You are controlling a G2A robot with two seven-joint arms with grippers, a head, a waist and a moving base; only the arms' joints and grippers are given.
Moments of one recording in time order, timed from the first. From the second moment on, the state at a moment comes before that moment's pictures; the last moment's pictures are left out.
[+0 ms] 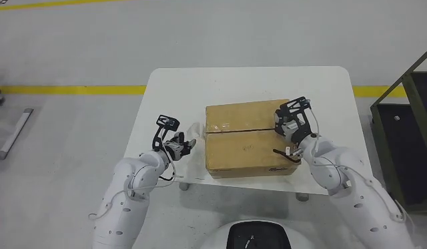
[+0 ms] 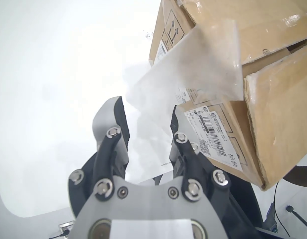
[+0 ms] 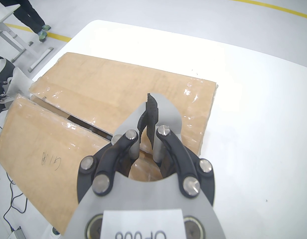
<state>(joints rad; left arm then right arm) 1.09 -1.11 -1.30 -1.61 0.95 -0.22 -0.80 -1.20 -1.29 1.28 -1.72 -1.09 -0.02 0.49</state>
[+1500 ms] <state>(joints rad) 1.09 -1.12 -1.16 -1.49 1.39 -0.32 -0.24 -1.18 -1.30 1.25 -1.69 -1.11 -0.01 0.49</state>
